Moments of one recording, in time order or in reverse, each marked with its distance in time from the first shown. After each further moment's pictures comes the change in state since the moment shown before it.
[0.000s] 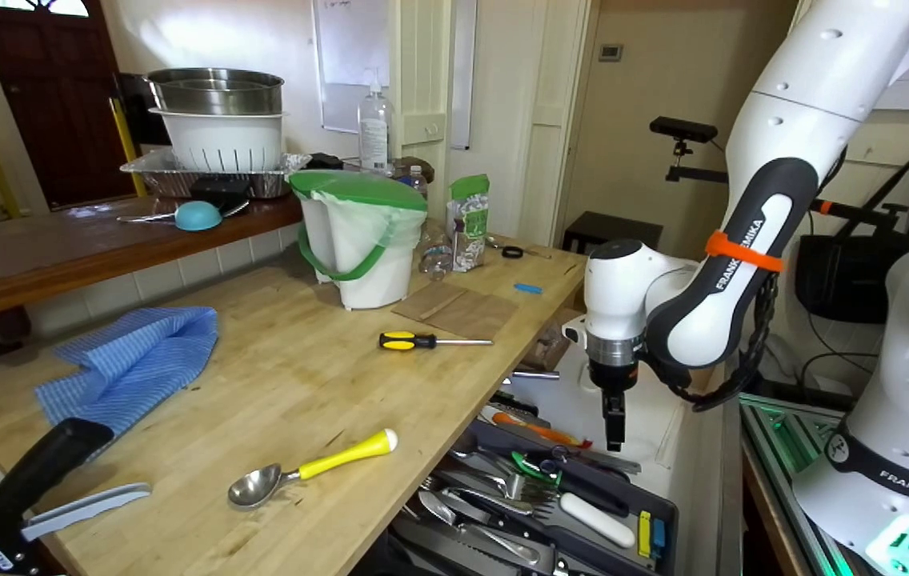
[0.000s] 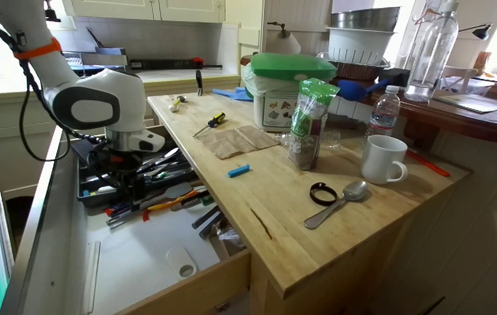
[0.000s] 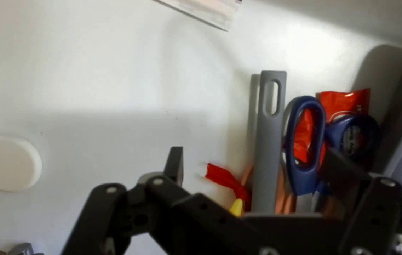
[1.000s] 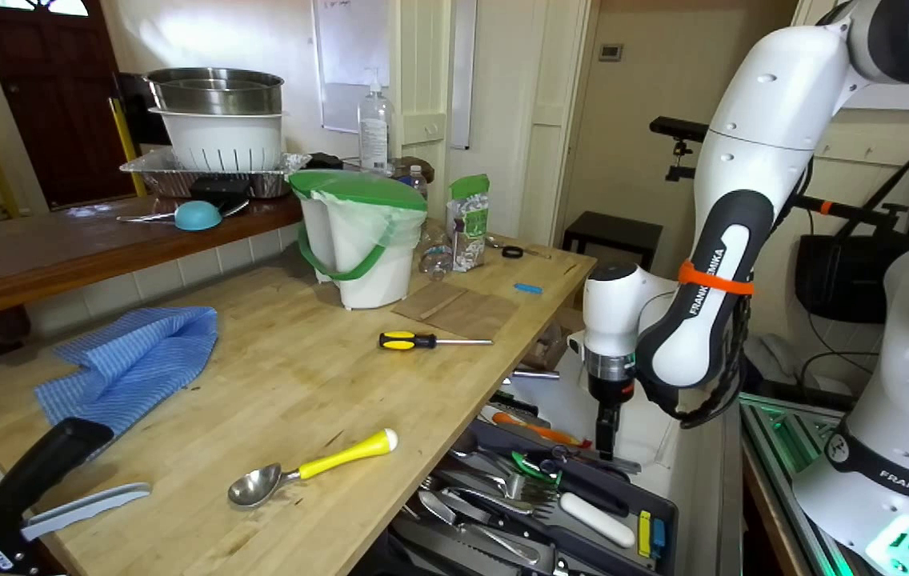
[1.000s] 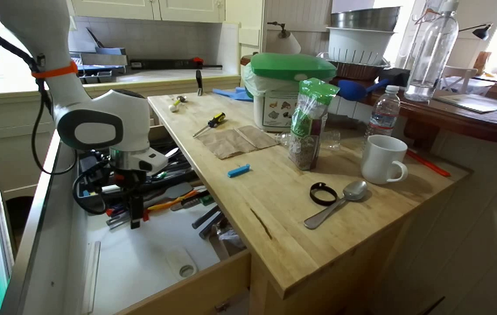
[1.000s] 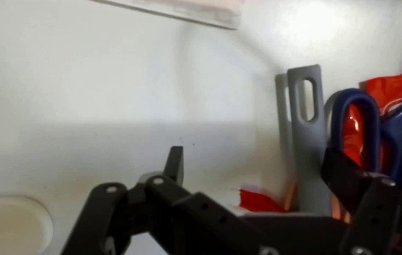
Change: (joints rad) arm 0.025 0.148 -0.059 0.026 0.046 0.118 0.121
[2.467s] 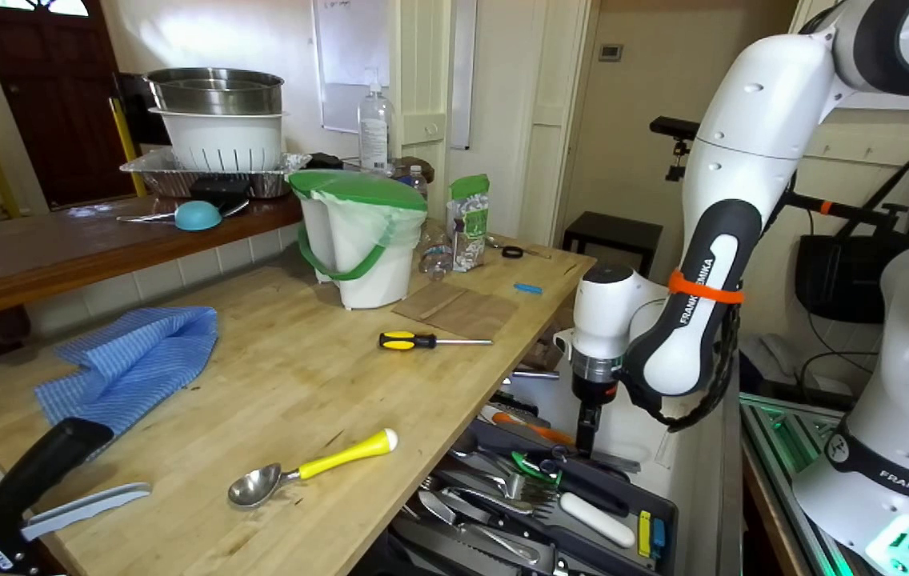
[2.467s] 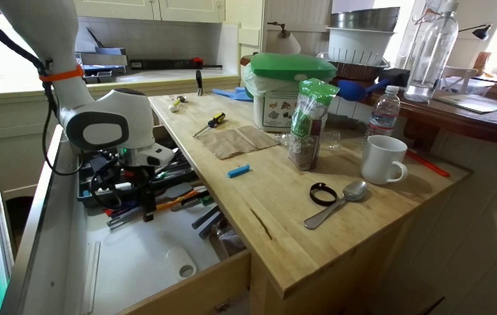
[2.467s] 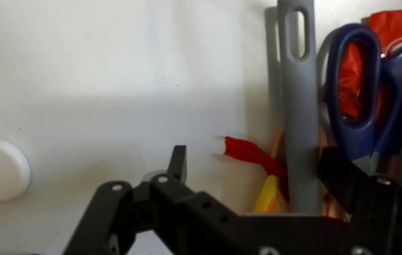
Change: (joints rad) arm 0.047 0.049 -0.013 0.042 0.006 0.101 0.002
